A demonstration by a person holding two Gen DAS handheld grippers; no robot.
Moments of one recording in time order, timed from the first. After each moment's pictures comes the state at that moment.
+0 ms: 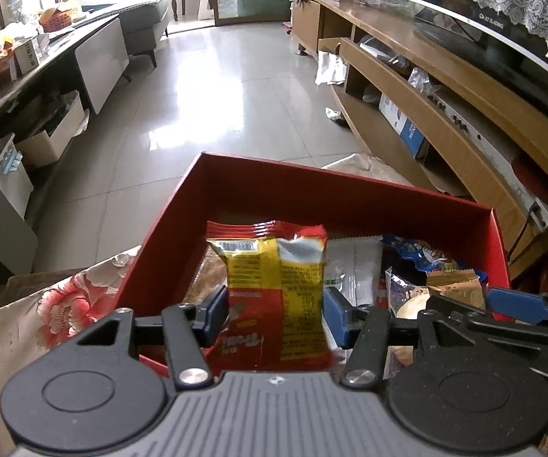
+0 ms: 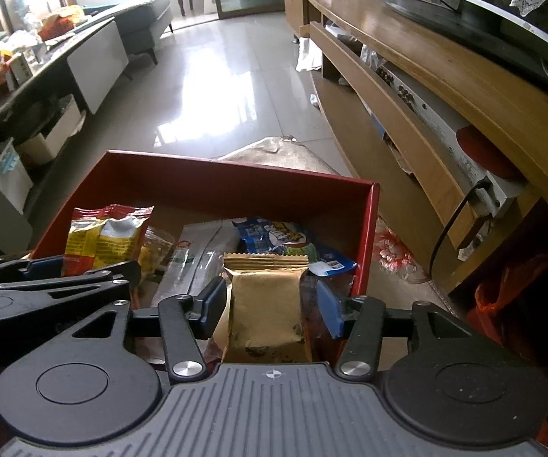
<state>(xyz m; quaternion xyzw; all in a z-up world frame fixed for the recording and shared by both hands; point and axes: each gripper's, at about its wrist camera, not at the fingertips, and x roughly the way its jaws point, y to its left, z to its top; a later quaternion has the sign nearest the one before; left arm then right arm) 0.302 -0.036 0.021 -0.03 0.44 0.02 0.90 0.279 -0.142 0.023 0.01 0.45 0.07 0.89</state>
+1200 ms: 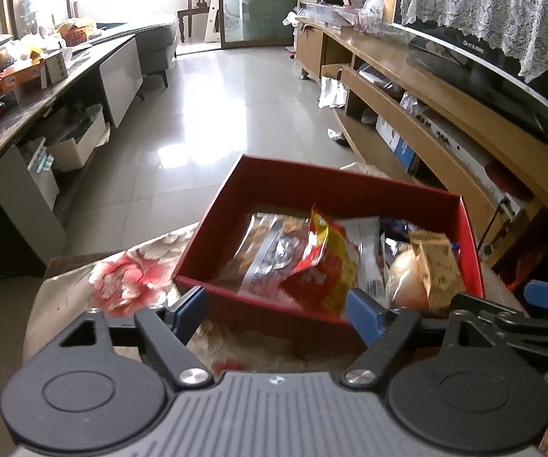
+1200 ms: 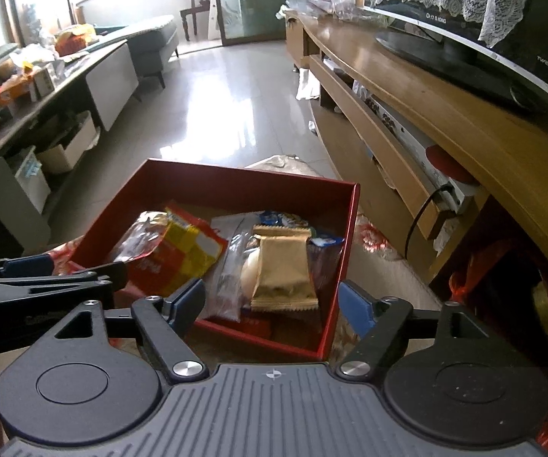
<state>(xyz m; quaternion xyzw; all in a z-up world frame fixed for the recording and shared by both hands) 0.214 -0.011 0.054 -0.03 0.41 0.02 0.91 0.202 -0.139 0.061 0.00 0.40 0.07 0.91</state>
